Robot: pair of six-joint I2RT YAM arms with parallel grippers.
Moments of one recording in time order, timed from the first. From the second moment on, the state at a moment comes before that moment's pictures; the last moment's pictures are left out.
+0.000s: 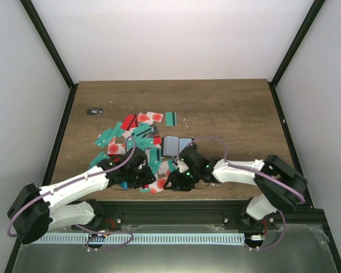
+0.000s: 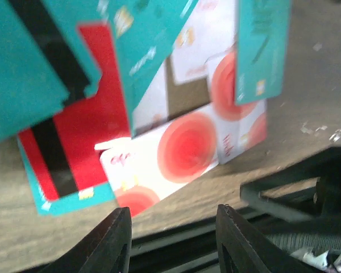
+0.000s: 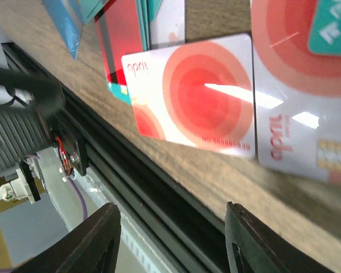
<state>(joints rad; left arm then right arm) -0.85 1.13 0.58 -0.57 0.22 -1.06 0.92 1.54 0.66 -0.09 -0.62 0.90</state>
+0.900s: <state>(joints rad) -0.80 1.53 0.79 -0.59 0.26 -0.58 1.16 1.25 0.41 -0.01 -0.41 1.47</state>
